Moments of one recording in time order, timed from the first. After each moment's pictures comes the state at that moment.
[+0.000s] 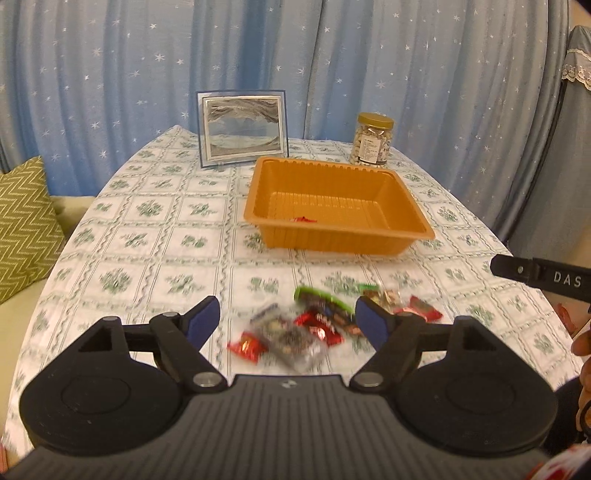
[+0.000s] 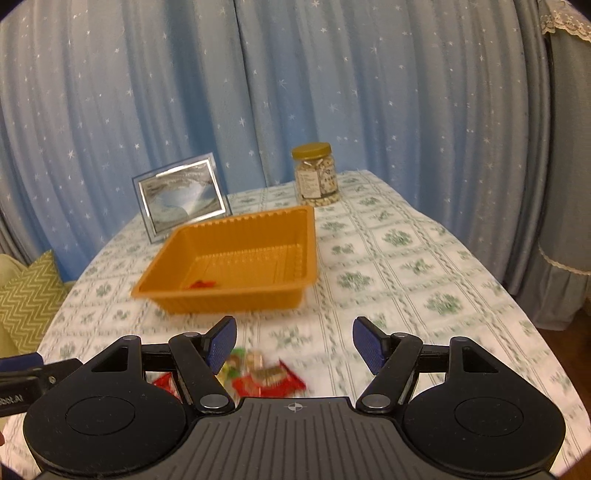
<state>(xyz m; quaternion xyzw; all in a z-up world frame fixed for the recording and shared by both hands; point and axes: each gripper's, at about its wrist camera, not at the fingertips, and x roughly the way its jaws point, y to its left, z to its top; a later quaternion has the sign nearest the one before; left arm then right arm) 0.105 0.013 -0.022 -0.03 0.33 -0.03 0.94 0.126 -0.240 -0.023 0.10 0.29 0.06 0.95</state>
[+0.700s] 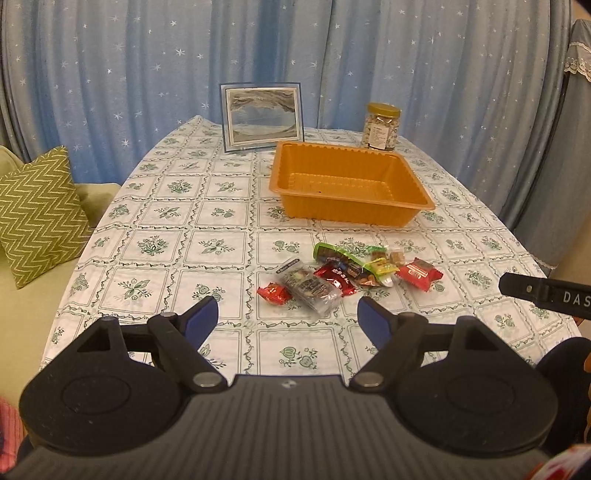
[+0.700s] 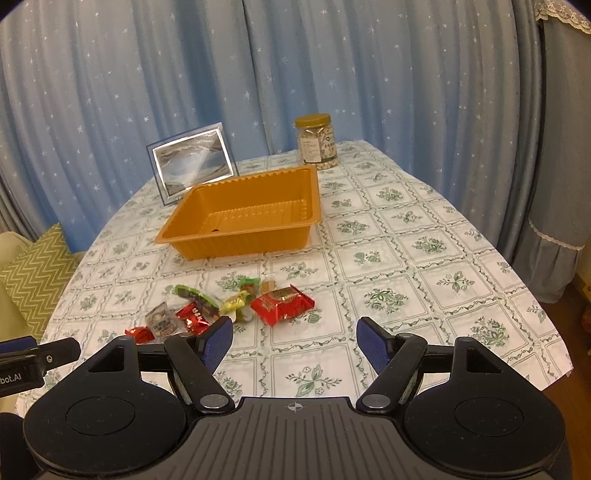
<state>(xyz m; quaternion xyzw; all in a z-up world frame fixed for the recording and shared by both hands) 0.044 0.026 -0.015 -0.03 0.34 -0.01 0.94 0.062 -0.227 -0.024 0.10 0.32 0.06 0.94</state>
